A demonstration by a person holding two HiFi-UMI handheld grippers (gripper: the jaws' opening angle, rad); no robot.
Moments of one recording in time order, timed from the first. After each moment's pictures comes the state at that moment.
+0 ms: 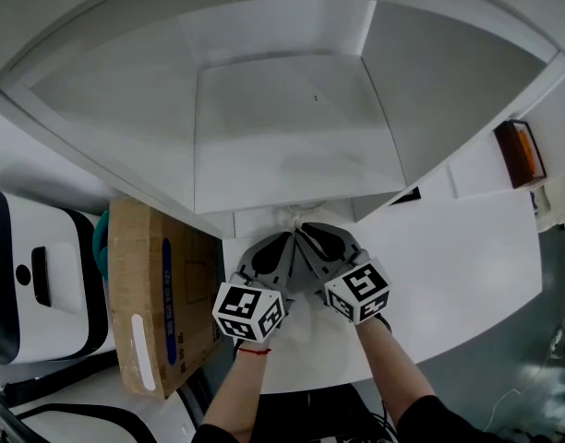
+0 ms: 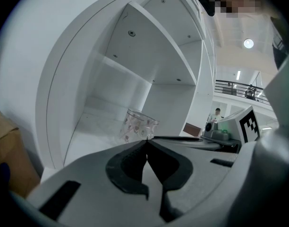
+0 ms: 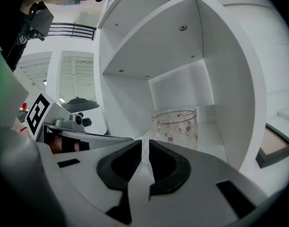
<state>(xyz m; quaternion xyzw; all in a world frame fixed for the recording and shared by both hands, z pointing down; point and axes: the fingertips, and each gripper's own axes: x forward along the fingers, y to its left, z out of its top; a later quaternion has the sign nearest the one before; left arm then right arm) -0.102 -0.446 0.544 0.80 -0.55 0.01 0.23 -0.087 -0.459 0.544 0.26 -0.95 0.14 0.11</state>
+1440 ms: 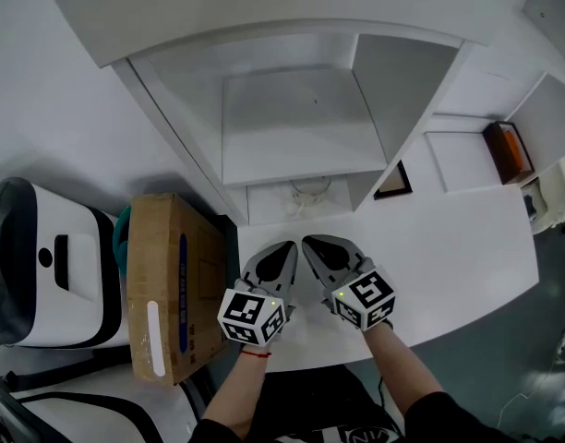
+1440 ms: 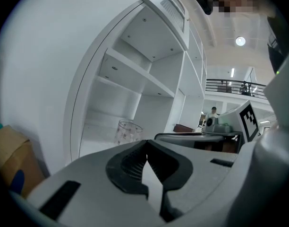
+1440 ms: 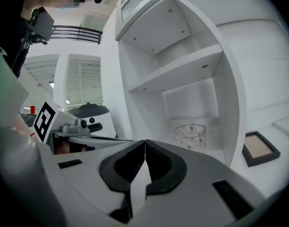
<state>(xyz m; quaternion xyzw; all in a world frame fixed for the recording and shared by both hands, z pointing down) -0.096 -0.380 0.493 0.81 -0.55 0.01 0.19 -0.078 -0.390 0.484 0.24 -0.96 0.13 0.10</state>
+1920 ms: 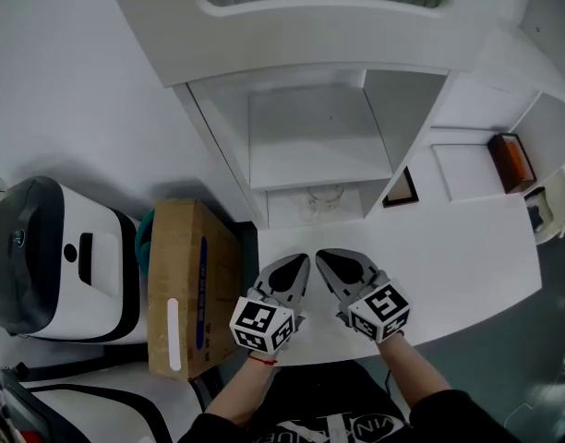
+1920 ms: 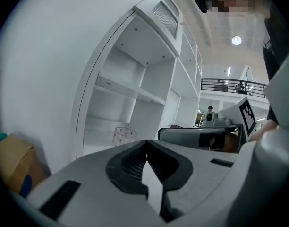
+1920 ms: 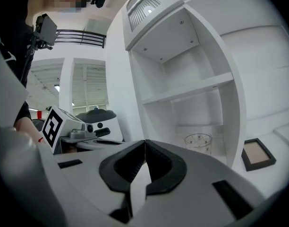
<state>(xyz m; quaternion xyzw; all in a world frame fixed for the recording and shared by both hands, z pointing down) -0.094 -0.346 0.457 0.82 -0.54 0.02 0.18 -0.074 -0.351 0.436 0.22 -0.96 0.12 0.08</state>
